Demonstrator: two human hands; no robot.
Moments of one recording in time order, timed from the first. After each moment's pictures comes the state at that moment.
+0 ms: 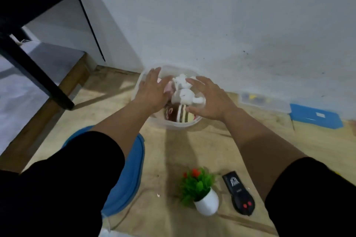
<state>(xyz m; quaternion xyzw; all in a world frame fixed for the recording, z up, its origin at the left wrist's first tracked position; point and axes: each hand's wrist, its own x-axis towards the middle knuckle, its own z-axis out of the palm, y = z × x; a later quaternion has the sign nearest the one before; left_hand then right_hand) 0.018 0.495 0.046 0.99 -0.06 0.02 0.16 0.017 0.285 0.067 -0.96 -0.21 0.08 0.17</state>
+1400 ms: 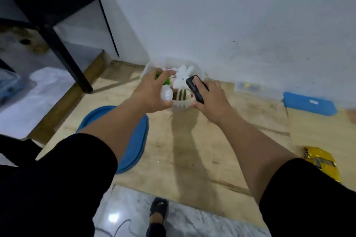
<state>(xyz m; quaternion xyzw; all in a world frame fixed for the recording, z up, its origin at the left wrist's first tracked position) -0.089 0.480 0.093 0.97 -0.08 0.04 0.22 -0.075 0.271 0.079 -0.97 -0.20 0.00 0.14</state>
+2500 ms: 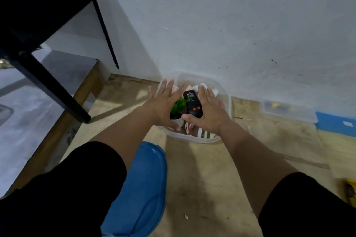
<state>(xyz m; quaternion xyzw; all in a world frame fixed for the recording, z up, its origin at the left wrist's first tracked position) 0.034 0.550 0.045 0.97 -0.17 -0.17 0.07 0.026 0.363 0.036 -0.97 -0.14 0.13 0.16</state>
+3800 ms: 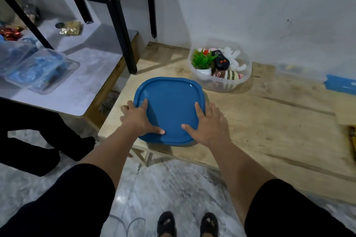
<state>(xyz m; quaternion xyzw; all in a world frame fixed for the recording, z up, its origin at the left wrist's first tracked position) -0.215 0.661 0.020 0.96 0.16 -0.22 0.11 -0.210 0.446 0.017 -0.98 -0.10 0.17 0.05</state>
